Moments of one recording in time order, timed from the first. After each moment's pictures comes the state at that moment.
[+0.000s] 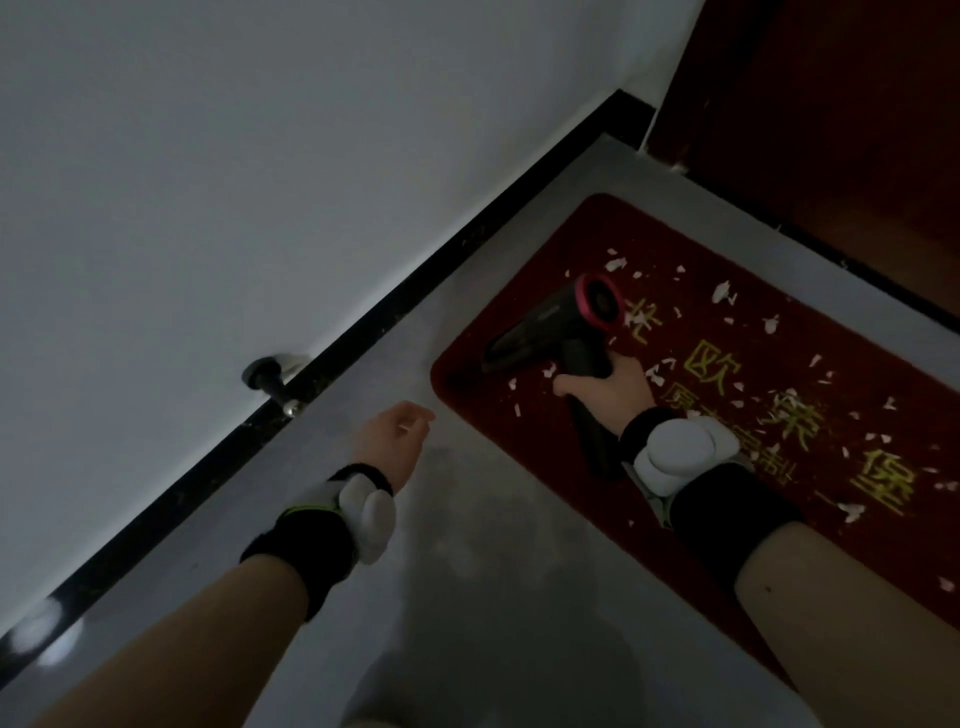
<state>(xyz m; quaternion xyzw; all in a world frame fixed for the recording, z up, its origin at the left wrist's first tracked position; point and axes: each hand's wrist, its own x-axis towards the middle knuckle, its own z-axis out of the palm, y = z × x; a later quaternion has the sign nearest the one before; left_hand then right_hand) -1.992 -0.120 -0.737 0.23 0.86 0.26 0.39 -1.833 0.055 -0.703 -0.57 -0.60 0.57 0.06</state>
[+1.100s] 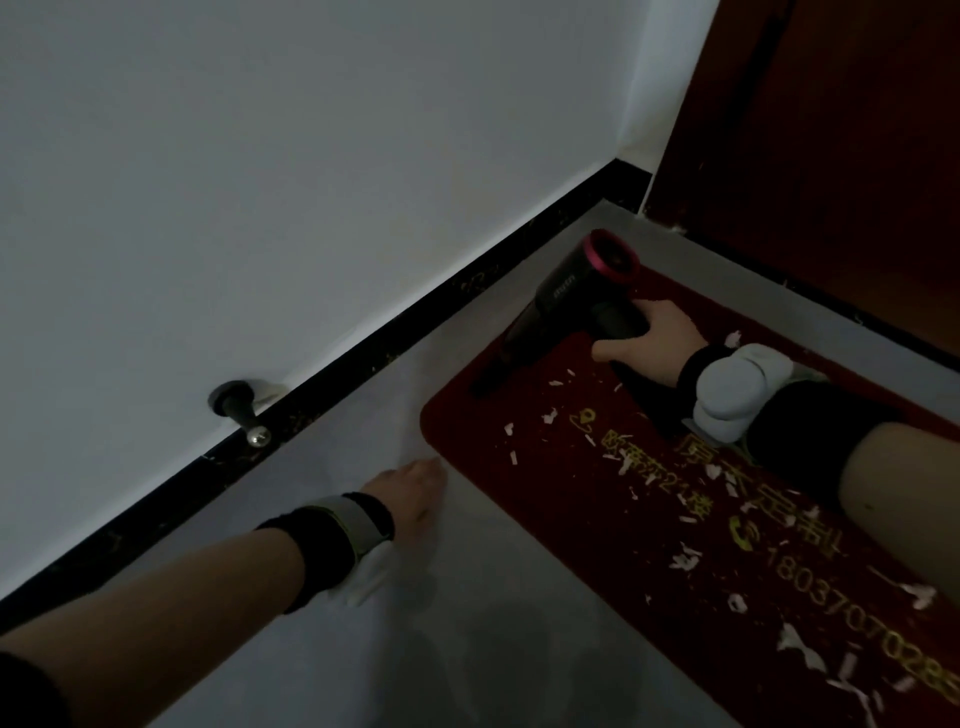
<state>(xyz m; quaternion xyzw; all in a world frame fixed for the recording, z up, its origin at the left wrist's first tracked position) -2.003 -0.096 -0.832 0.56 0.75 -0.18 0.32 -1.835 0.146 -0.705 -0.44 -0.79 0.41 0.05</state>
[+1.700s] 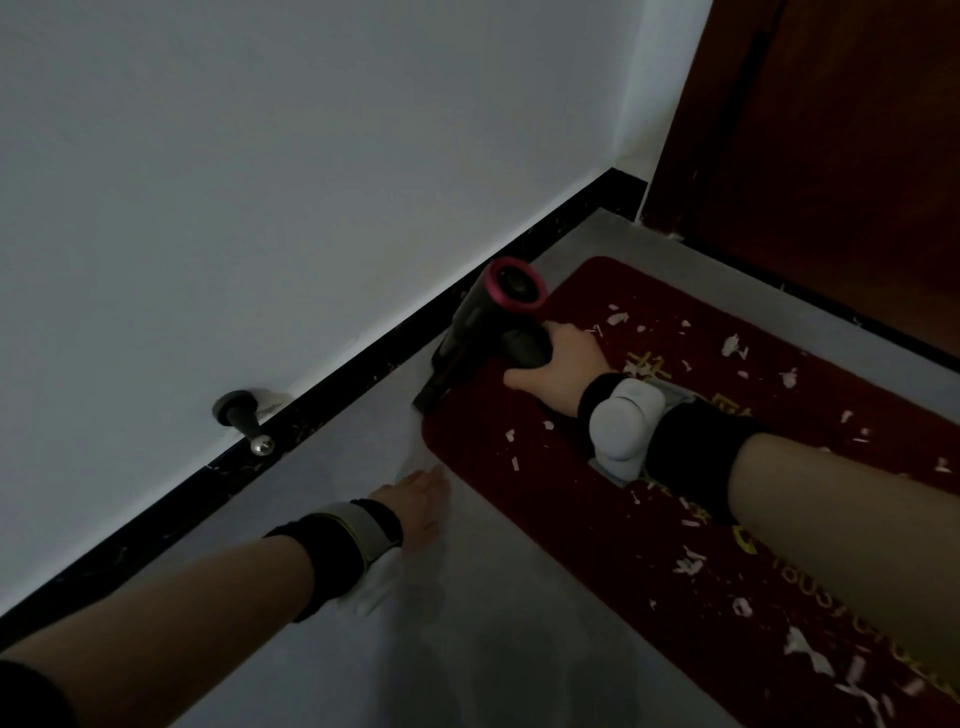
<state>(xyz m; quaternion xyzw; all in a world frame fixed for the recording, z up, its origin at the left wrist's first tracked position) -1.998 -0.094 -0.826 0.55 0.73 -0.22 0.34 -1.882 0.087 -0.719 -0.38 -0.84 0.38 0.08</state>
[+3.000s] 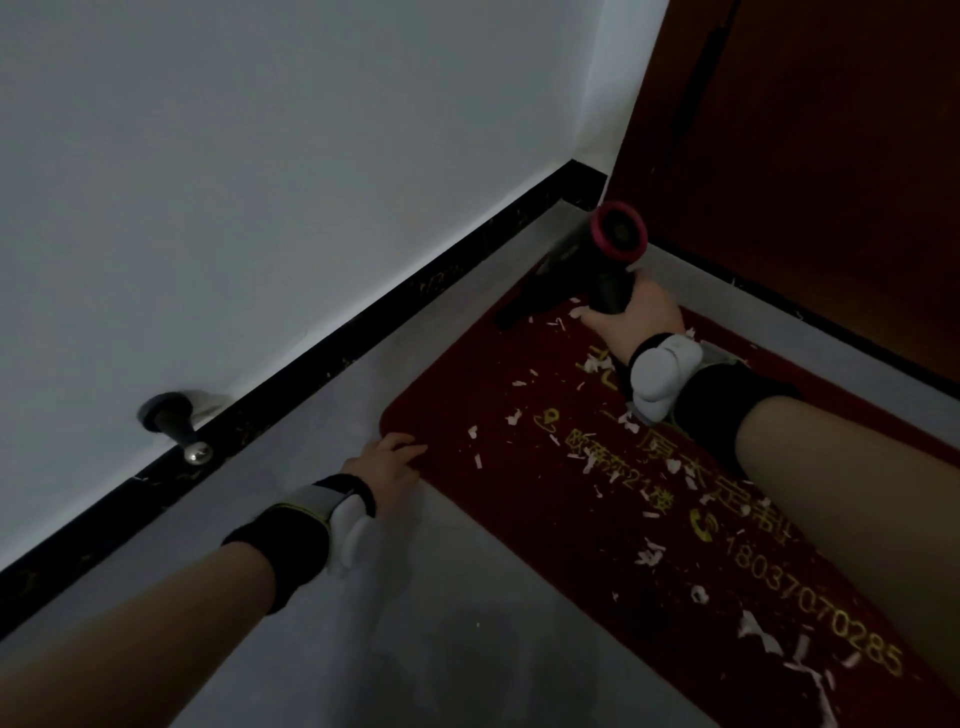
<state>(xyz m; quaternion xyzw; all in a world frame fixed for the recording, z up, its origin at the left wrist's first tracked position) -2.014 -0.063 -0.856 0.48 0.82 0.01 0.32 -1.837 0.177 -0.730 -0.53 -0.79 0.26 0.18</state>
